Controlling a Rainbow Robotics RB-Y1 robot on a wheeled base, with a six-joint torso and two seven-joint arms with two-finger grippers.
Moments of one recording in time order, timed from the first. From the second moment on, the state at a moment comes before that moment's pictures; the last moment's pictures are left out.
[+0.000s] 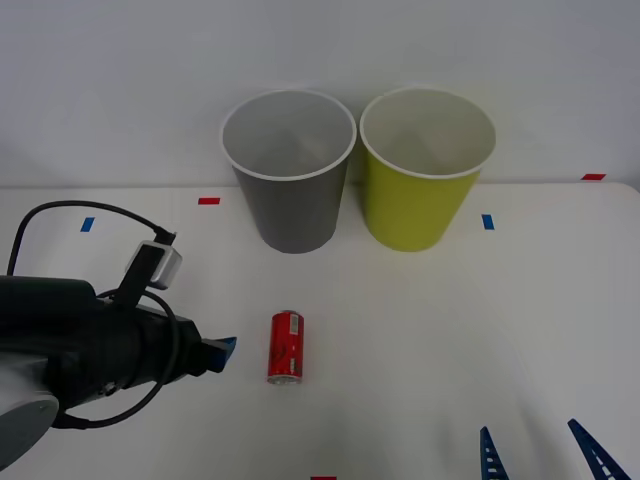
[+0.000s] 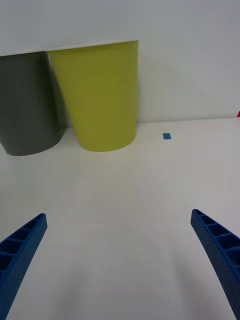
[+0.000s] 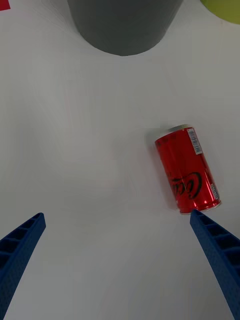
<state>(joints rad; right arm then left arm) 1.01 -0.36 0.31 -2.01 -0.15 -0.61 1.53 -0.03 0.66 -0.22 -2.51 0.56 1.53 -1.15</state>
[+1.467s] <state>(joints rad) 1.01 -0.36 0.31 -2.01 -0.15 -0.61 1.53 -0.27 0.73 -0.60 -2.35 0.44 1.37 -0.67</state>
